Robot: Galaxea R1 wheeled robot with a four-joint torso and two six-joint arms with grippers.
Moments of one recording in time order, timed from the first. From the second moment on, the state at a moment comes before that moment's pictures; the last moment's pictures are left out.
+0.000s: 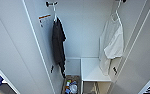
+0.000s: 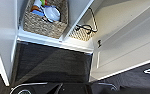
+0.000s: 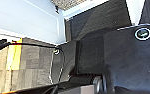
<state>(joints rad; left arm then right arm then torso) 1.33 2.92 -2.64 0.58 -0.54 -0.55 -1.50 2.71 -2.25 -0.59 0.37 0.57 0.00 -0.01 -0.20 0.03</state>
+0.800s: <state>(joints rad) 1.47 2.87 -2.53 1.03 -0.31 -0.58 -1.41 2.81 -2.36 -1.19 0.07 0.56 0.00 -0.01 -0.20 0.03</state>
